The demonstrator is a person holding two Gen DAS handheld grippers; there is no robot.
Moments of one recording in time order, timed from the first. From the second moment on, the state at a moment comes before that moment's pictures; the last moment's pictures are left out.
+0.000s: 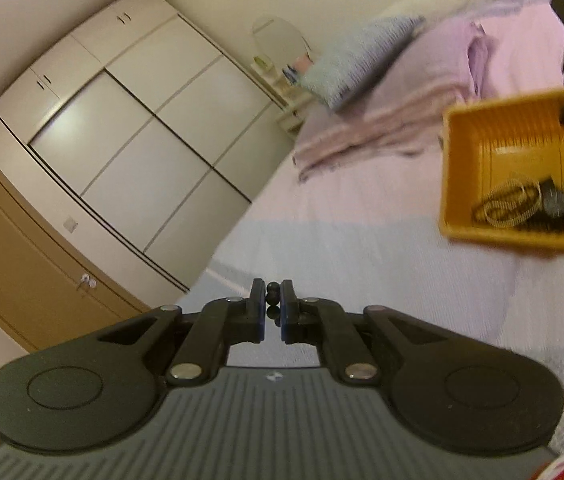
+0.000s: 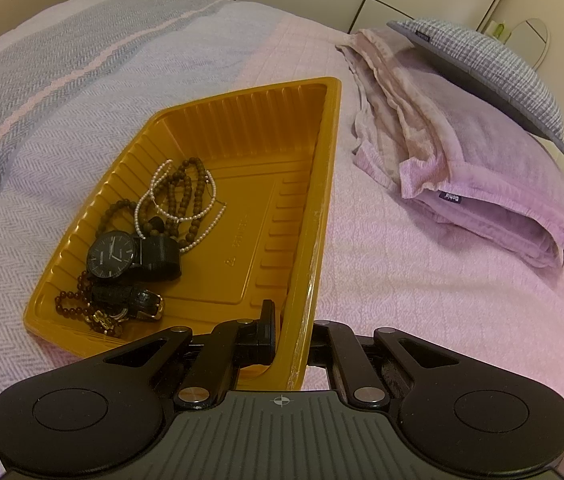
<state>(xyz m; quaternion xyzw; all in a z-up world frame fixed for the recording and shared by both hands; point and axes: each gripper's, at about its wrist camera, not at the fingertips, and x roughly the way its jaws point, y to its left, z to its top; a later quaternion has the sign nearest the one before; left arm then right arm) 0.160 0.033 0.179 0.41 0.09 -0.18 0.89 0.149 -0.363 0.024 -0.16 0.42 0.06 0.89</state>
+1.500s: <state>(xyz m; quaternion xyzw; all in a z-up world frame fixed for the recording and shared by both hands) 0.179 -0.131 0.341 0.25 0.00 -0.35 0.90 0.149 -0.362 0.023 -0.16 0.42 0.06 0.89</state>
